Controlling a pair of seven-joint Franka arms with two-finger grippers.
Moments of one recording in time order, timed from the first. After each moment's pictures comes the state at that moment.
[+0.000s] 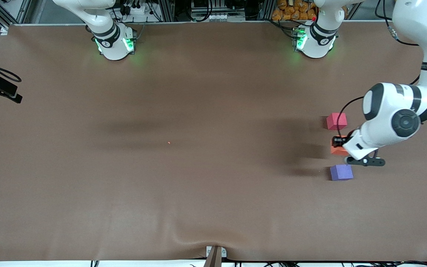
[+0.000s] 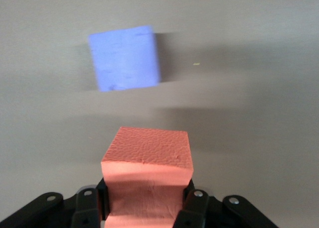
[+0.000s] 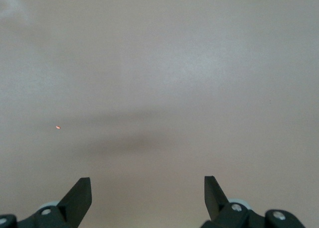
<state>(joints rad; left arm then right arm) 0.25 0.36 -0.28 -1.97 0.16 2.21 -0.04 -0.04 0.03 -0.03 -1.46 0.02 1.50 0.01</state>
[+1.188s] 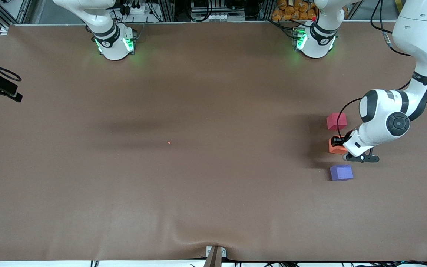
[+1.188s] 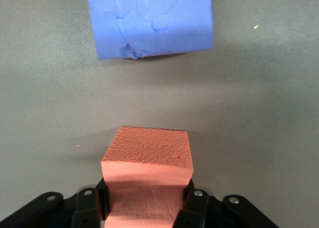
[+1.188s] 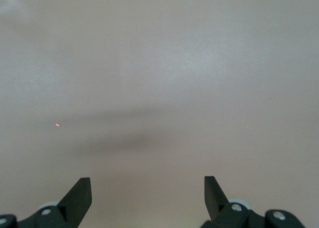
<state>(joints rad) 0.30 0.46 -0.27 -2.08 0.18 2.41 -0.02 -0.04 0.03 -0.03 -1.46 0.02 1.48 0.01</state>
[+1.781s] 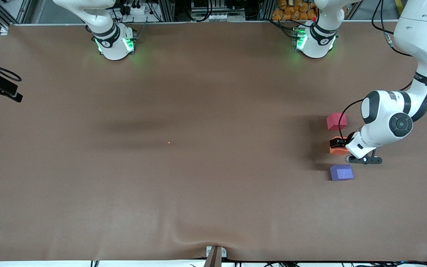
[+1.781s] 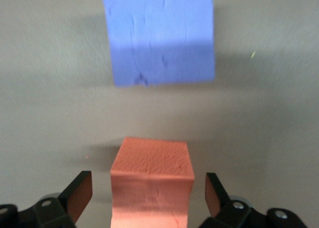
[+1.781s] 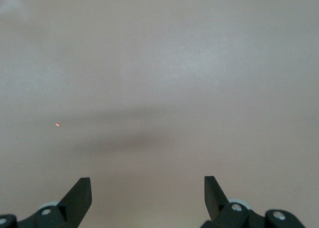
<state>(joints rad) 0.30 0.46 -0.28 -2.04 0.18 2.41 -0.06 -0.04 0.03 -0.03 -1.46 0.02 1.48 0.01</state>
